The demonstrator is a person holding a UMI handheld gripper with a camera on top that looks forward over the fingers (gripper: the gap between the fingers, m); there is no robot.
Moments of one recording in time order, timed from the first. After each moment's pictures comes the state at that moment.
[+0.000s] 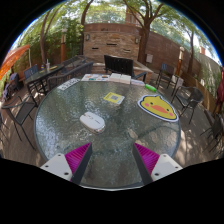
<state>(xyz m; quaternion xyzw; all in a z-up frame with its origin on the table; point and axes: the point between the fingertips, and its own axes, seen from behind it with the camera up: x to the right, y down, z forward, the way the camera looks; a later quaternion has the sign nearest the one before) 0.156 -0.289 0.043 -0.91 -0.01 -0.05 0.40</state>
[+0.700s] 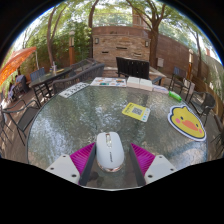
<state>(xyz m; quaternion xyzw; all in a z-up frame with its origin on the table) 0.085 -0.153 -0.015 -0.90 -0.04 0.00 0.43</state>
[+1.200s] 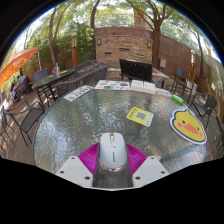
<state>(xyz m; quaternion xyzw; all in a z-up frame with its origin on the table) 0.069 -0.151 0.002 -0.90 -0.05 0.02 0.43</state>
